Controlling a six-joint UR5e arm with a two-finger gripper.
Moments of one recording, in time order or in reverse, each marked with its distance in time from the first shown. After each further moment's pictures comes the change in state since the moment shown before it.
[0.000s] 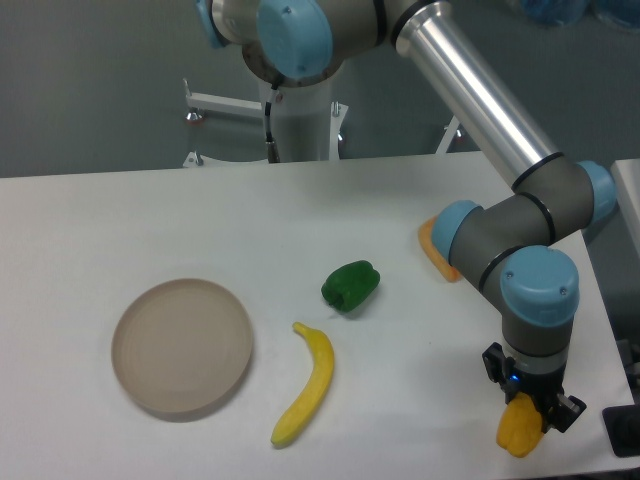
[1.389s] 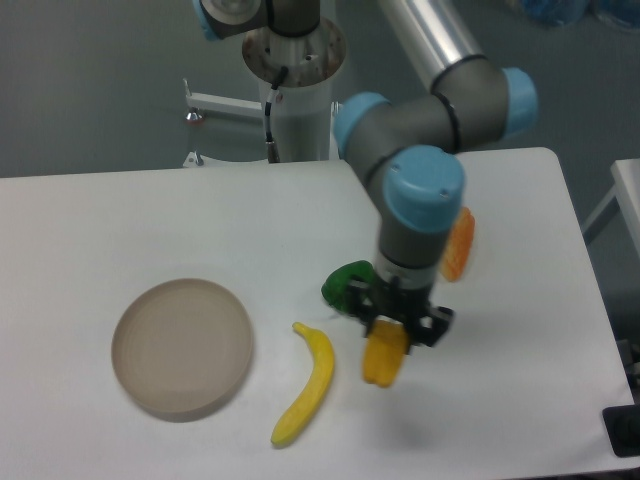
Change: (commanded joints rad) arm -0.195 0.403 -0.387 -0.150 -0.227 -0.715
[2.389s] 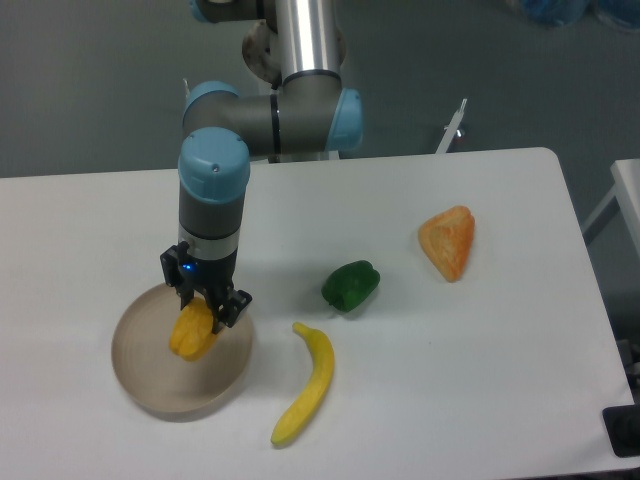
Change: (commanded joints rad) arm -0.226 0.101 -0.408 0.351 -0.065 0.040
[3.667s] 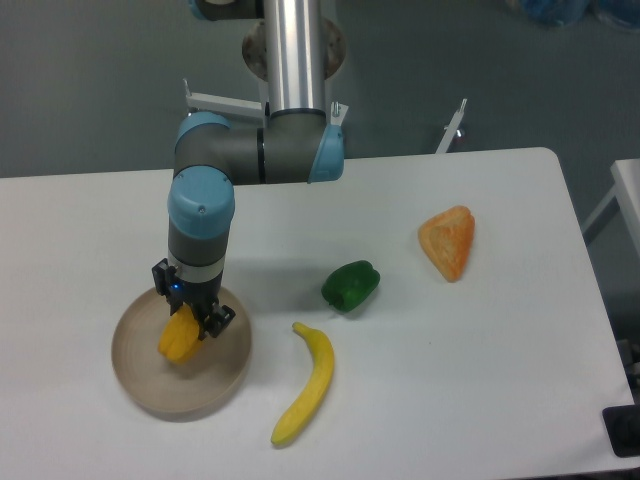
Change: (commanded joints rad) arm -0.029 -0.081 -0.012 0.000 0.005 0.021
